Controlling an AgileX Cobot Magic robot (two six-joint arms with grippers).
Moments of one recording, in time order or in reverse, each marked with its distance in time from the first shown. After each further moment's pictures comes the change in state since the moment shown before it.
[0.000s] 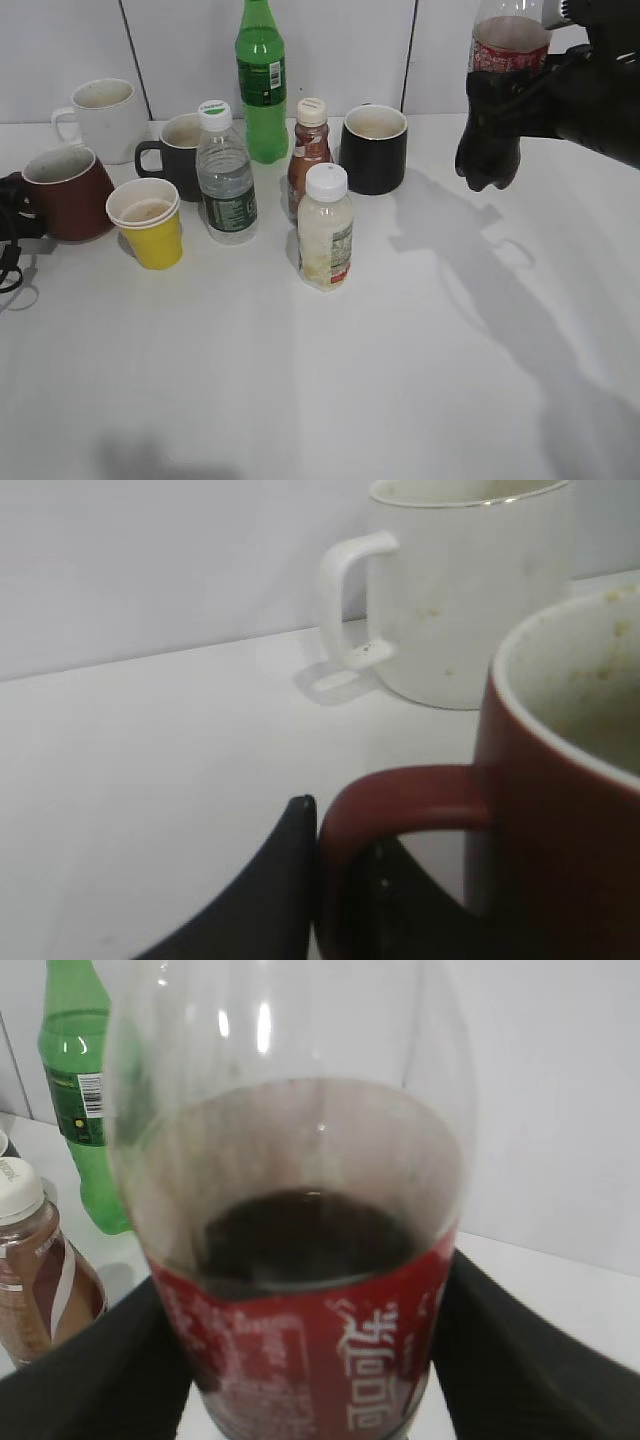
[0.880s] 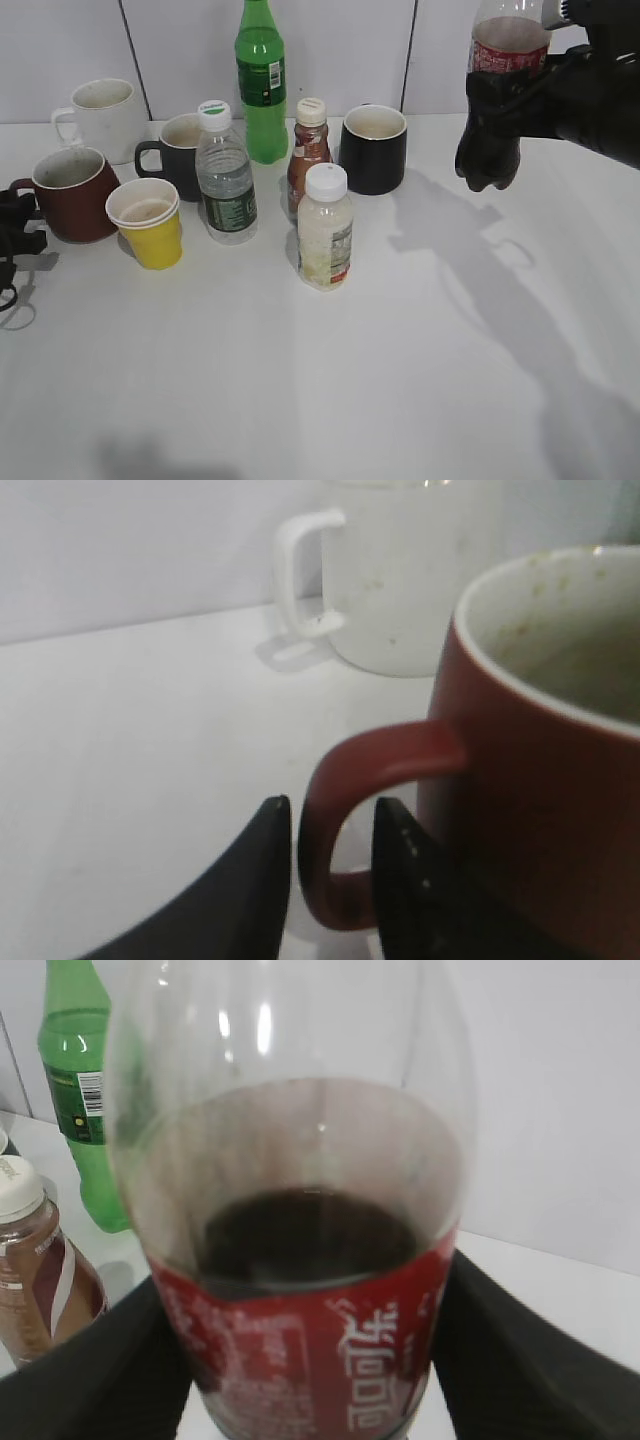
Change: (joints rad) left arm 0.000 -0.033 0.102 0.016 -0.034 -0.012; right arm 0.000 0.000 0.000 -0.003 0.001 0.002
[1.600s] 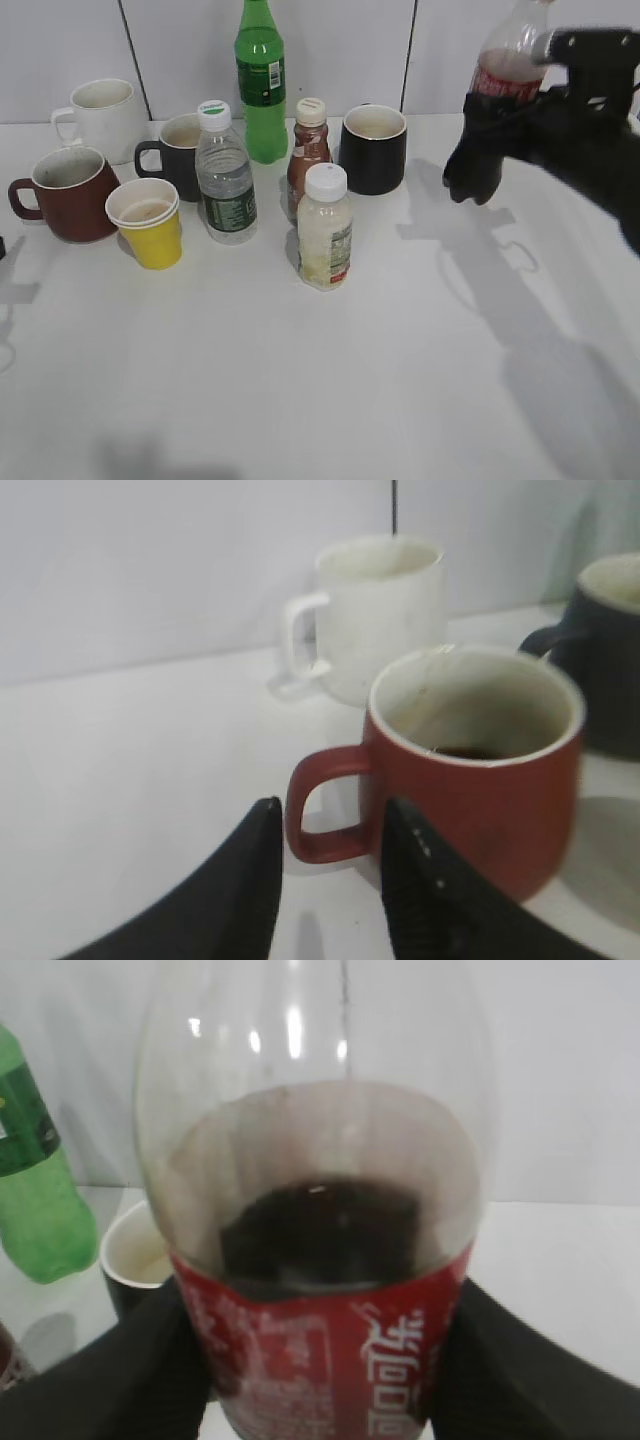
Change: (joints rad) left arm 0.000 -0.346 0.324 -0.031 -0.001 0.000; right arm -0.002 0.223 0.000 0.181 -0.265 0.018
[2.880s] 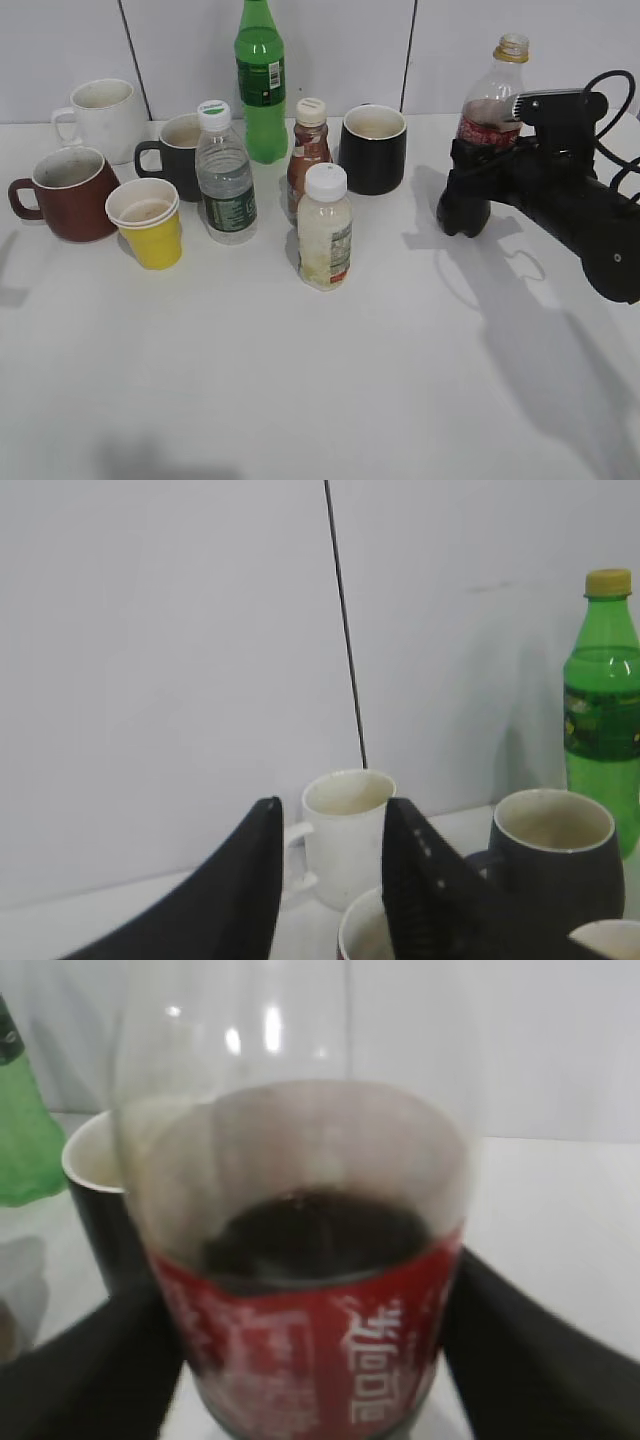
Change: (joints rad) left arm 0.000 -0.473 0.120 0.066 0.036 -0.079; right arm 0.000 0.190 0.000 0.007 -0.145 -0.024
